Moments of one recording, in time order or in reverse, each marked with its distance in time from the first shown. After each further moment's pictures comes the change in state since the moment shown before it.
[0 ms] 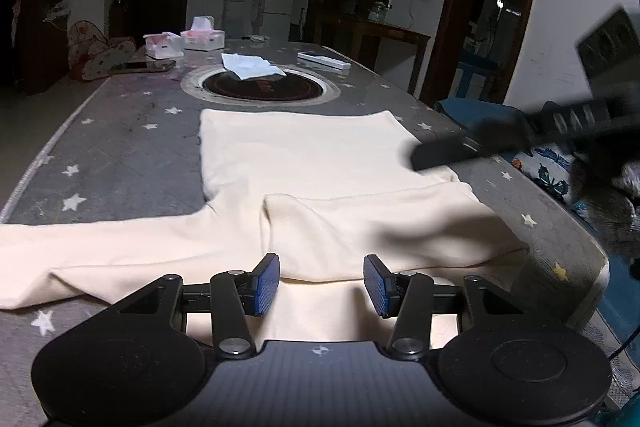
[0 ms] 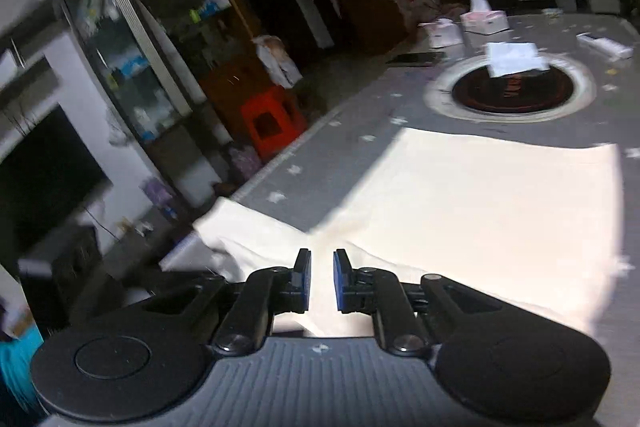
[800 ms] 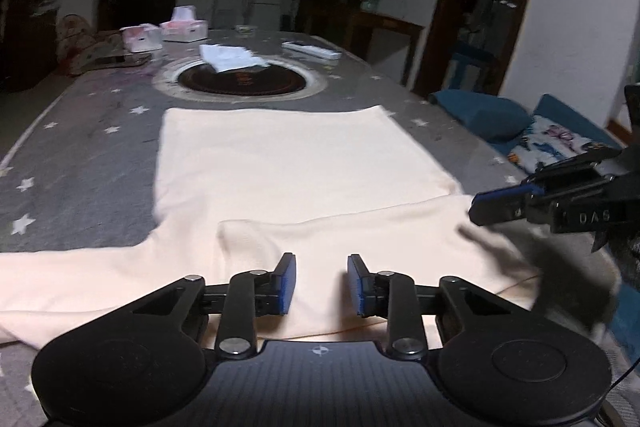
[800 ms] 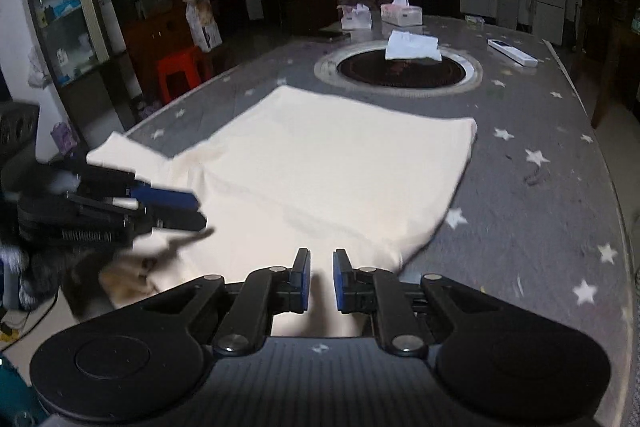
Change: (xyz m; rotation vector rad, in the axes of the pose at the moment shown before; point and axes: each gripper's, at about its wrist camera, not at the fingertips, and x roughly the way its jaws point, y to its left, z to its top) left arm 0.052 -0.013 0.018 0.005 0.037 -0.011; right arm -0.026 -0.040 -0.034 -0.088 0.054 -0.273
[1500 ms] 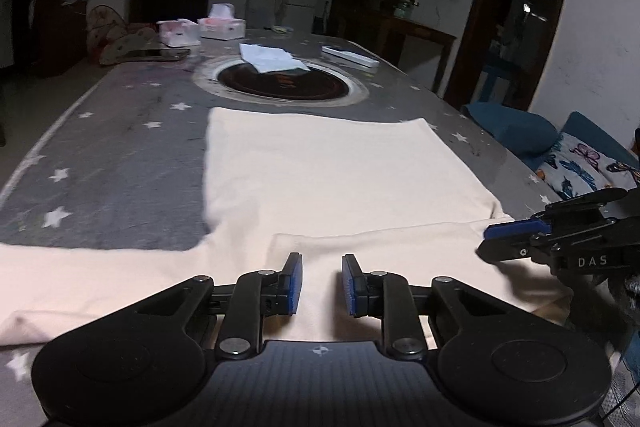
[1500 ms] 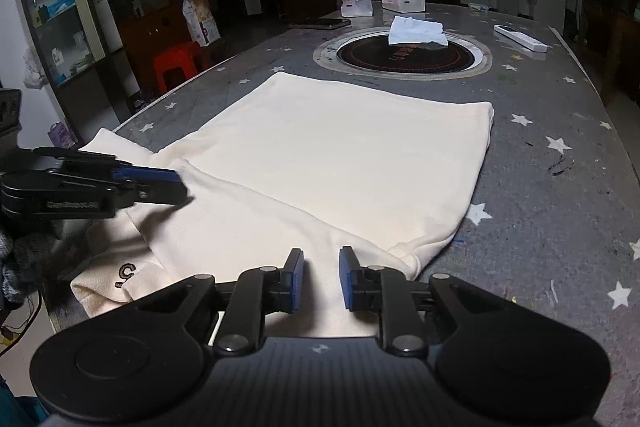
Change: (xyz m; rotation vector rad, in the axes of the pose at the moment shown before) left arm -0.007 0.025 0.005 -0.065 -0.018 0.070; right arm 0.032 -0.001 -0.003 0.014 0.021 0.009
